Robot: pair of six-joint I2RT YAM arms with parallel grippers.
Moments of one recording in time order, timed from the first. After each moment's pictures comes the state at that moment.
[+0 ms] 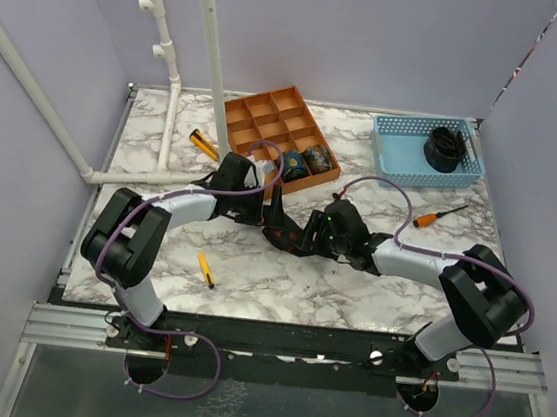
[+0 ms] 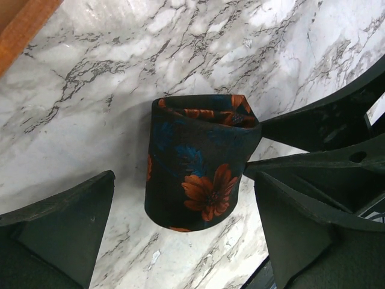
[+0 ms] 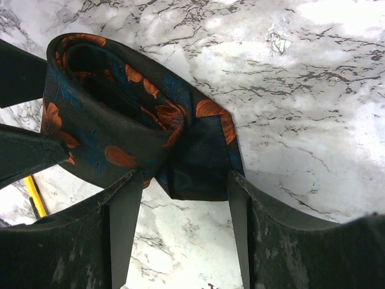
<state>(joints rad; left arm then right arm) -0.44 1.67 0.89 -0.07 0.53 -0.41 0.74 1.56 0.69 0.08 0.02 0.80</state>
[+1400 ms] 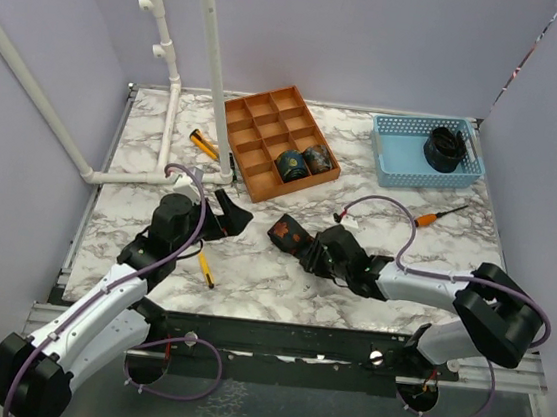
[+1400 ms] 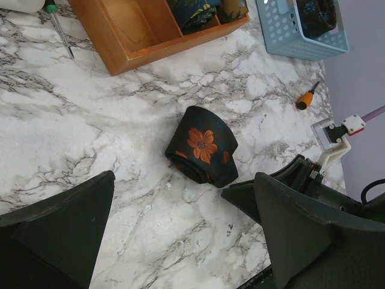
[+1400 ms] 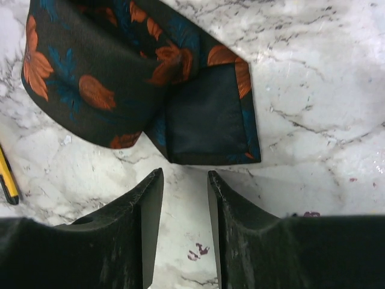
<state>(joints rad) -0.45 0.75 0.44 -0.04 0.09 -0.73 0.89 1.43 0.54 0.08 0.20 0.87</state>
